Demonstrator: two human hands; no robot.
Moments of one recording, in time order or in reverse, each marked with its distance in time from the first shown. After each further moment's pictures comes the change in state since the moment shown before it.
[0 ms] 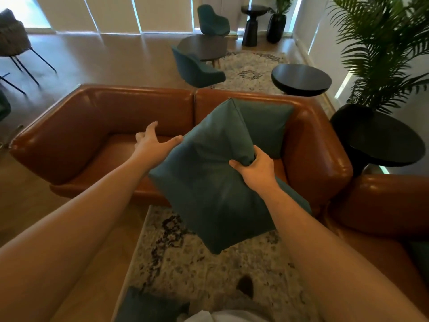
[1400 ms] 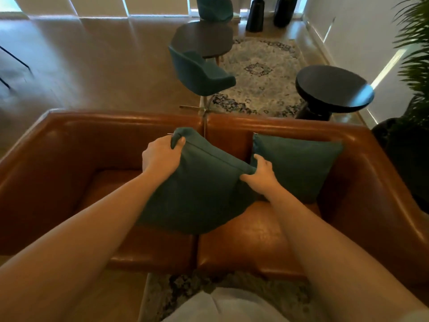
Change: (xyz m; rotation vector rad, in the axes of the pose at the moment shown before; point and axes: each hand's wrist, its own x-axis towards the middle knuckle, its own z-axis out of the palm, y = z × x) left_hand 0.442 0.067 -0.011 0.244 0.099 0.131; right_hand 0.443 -0.004 0.169 -0.209 -0.252 0.359
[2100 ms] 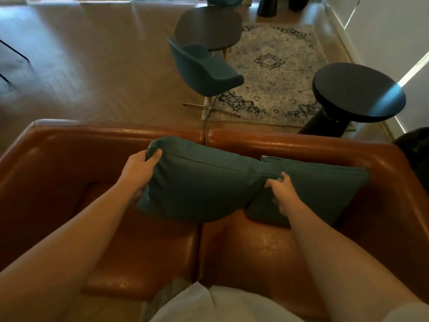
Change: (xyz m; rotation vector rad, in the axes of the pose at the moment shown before) left_hand 0.158 -0.028 0.026 -0.567 -0.144 -0.295; right_hand 0.162 0.009 -0.040 0.547 0.035 0.402
